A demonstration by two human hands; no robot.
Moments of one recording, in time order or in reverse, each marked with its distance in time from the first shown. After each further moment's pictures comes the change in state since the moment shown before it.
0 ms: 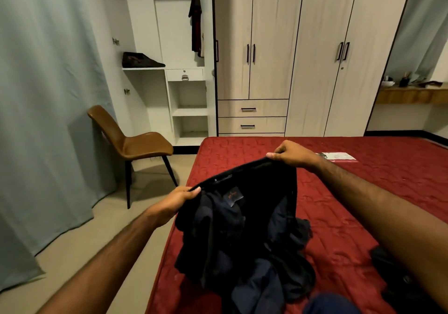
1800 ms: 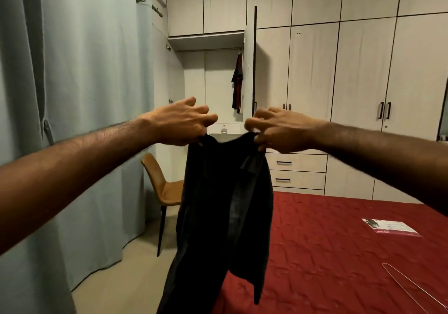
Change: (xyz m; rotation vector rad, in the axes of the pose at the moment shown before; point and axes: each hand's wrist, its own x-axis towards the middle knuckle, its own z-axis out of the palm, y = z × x) left_hand -0.101 0.316 -0.139 2.359 0.311 1.084; right_hand 0.012 -0.240 -0.122 -1.257 0.326 -1.140
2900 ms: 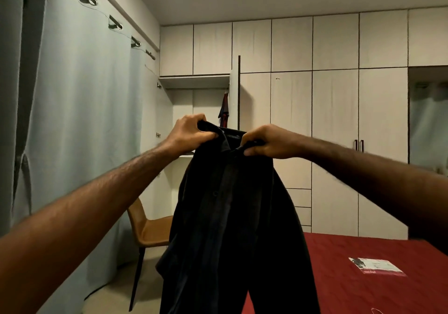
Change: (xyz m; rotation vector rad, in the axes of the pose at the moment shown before) left_hand 0.069 -0.017 -0.026 -1.198 0.543 -0.964; right_hand -0.010 0.044 -0.051 0.871 0.019 0.490
